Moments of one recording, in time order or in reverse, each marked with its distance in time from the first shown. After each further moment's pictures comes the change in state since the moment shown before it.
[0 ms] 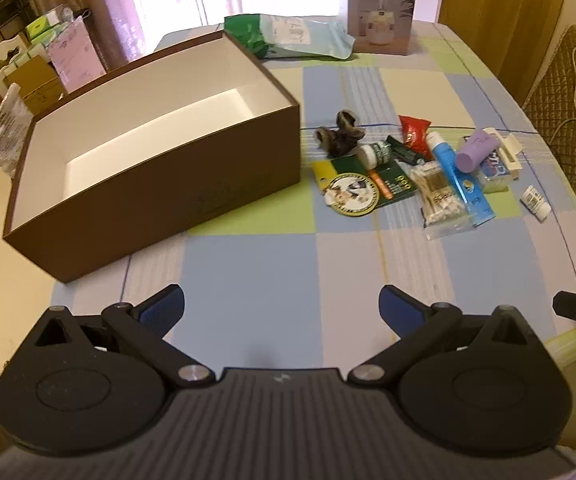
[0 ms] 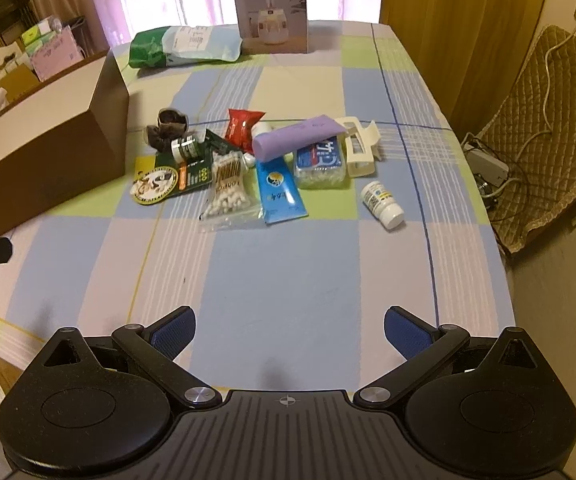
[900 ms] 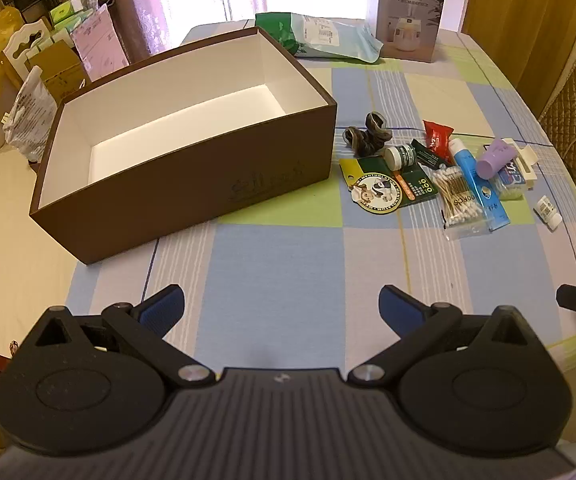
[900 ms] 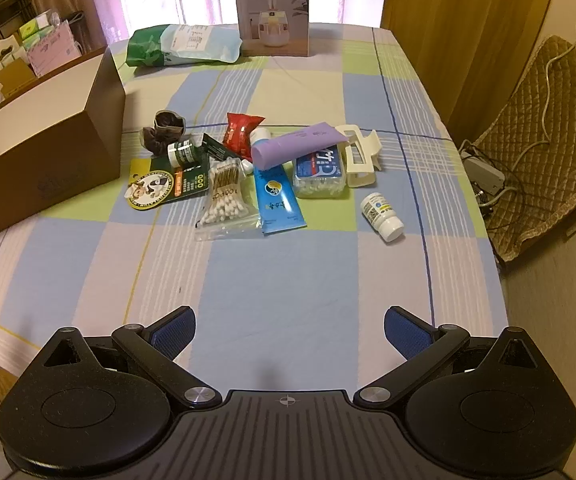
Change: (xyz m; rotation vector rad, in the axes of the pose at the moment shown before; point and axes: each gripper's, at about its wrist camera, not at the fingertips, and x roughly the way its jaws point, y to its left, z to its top) left arm -0.011 0.017 -0.005 -0.053 0.014 0.042; right arm 0.006 0.005 0.011 -0.014 0.039 -0.016
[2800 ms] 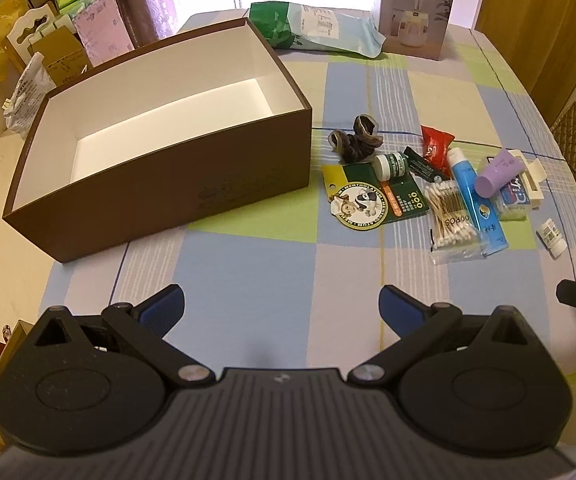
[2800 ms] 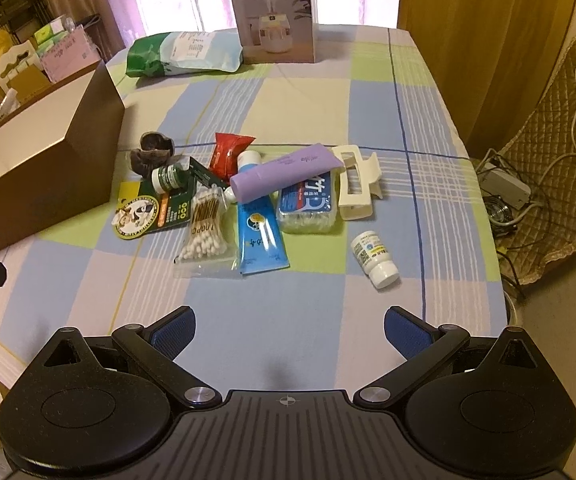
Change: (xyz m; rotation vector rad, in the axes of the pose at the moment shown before) left arm 0.026 -0.039 0.028 -0.050 0.040 0.026; right arm 0.029 -0.048 0.041 -0.020 0.001 0.103
